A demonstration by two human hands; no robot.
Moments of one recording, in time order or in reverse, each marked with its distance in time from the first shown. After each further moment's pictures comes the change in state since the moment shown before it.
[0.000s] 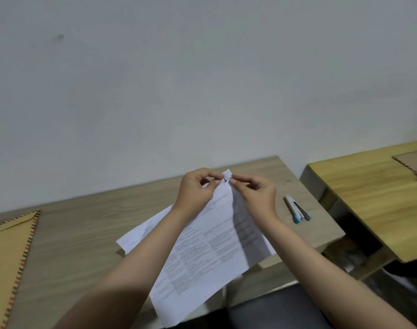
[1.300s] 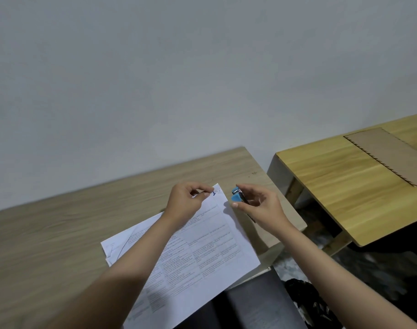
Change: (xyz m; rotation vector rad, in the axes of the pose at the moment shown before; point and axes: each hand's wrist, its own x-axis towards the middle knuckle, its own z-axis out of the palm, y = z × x) left_hand 0.016 -0.040 0.084 0.035 -0.121 -0.142; right_hand 0.030 0.037 -0.131 -0.343 -0.216 0.067
